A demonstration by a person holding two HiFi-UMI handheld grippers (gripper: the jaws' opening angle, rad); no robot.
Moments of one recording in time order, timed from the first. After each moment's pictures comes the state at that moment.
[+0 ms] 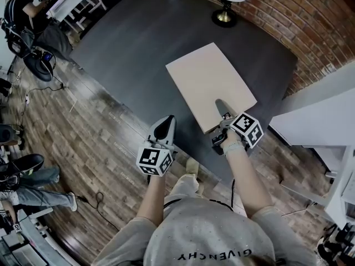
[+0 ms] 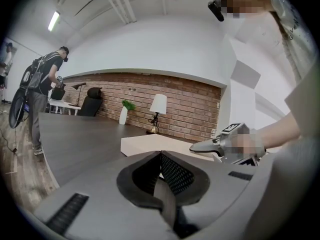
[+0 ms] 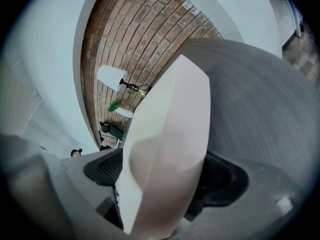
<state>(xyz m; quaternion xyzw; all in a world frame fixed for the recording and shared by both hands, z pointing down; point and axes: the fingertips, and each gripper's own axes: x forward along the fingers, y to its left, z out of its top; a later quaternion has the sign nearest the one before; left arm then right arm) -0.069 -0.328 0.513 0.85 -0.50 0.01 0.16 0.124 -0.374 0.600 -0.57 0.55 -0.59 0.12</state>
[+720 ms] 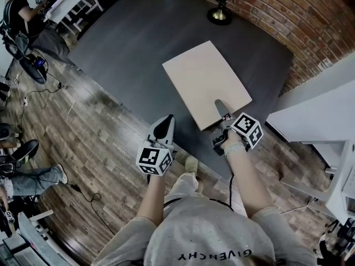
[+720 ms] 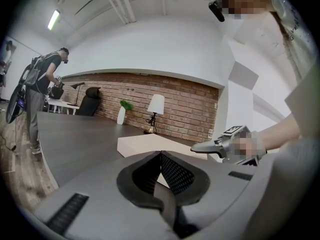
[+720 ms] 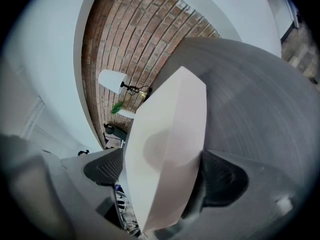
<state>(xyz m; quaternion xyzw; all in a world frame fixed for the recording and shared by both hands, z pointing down) -0.060 -0.317 0.511 0.86 -0.49 0.01 0.16 0.130 -0.356 0.597 -0.55 0.55 -0.60 0.14</state>
